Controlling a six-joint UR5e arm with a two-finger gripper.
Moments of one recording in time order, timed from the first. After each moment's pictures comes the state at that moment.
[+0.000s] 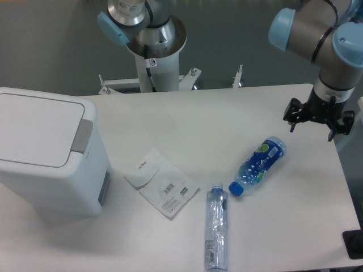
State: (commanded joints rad) arm 2.87 -1.97 -1.41 -1.22 1.53 1.20
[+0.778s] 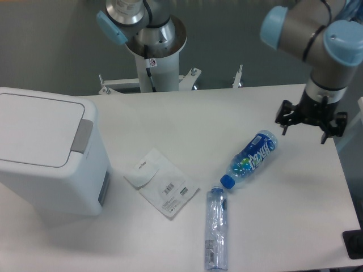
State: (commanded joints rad) arm 2.73 -1.89 -1.44 -1.22 1.49 0.93
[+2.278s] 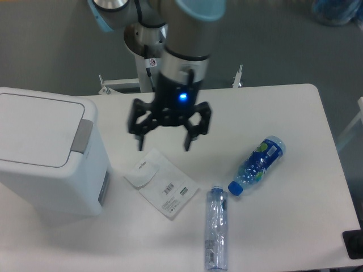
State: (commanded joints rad) arm 2.31 -1.73 -1.44 -1.27 1.20 0.17
